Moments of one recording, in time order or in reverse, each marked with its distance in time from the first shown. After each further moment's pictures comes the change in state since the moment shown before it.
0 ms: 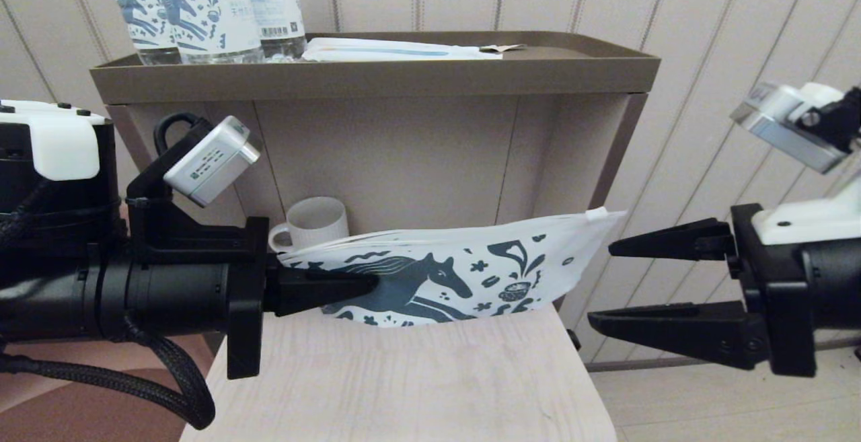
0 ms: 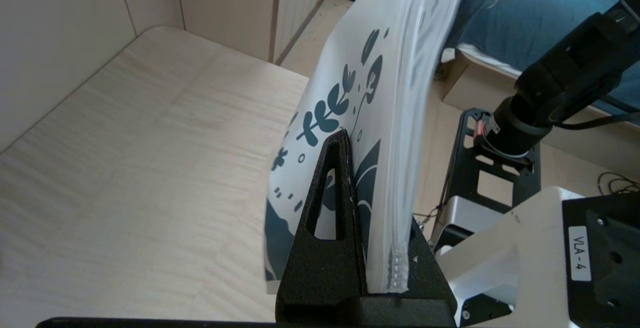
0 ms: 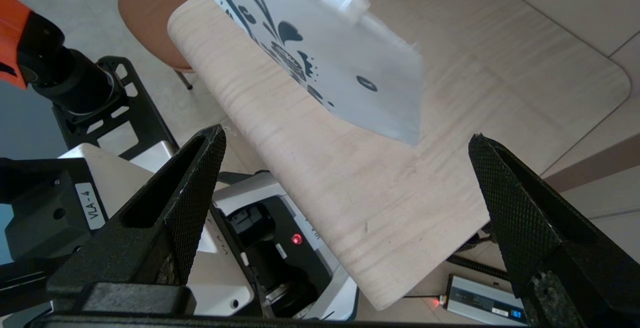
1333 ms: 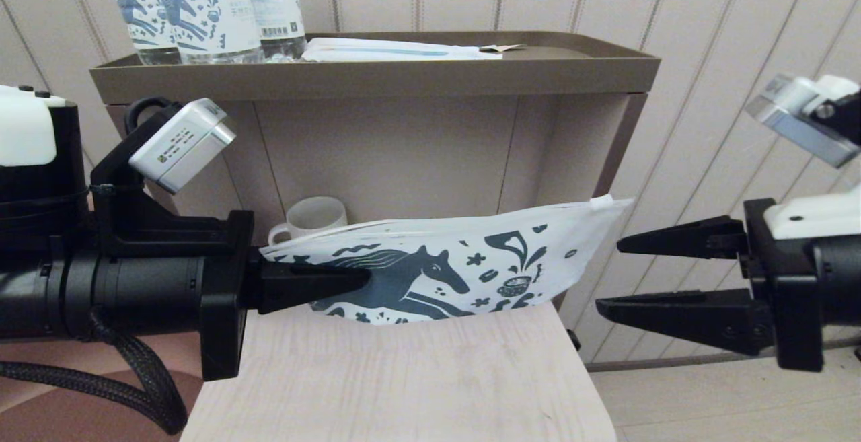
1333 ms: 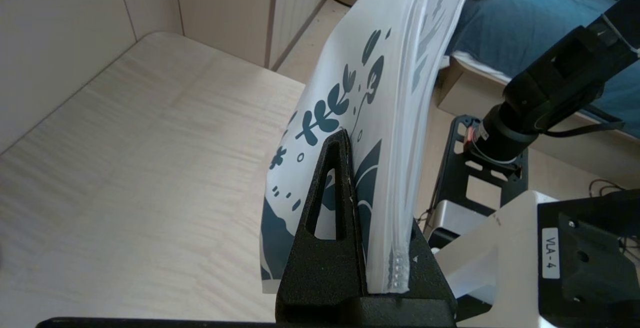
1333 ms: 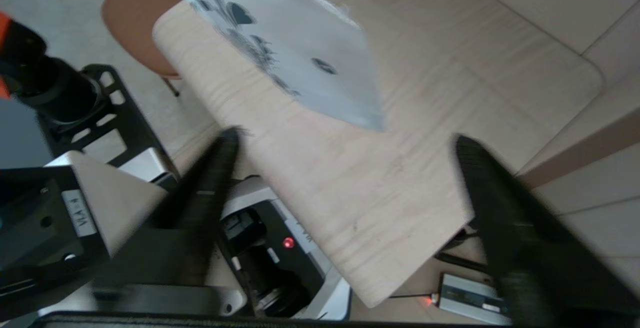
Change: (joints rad) left arm 0.000 -0.040 -0.024 0.049 0.003 -0.024; right arm -0.004 -0.014 -0.003 0.000 -0.037 0.005
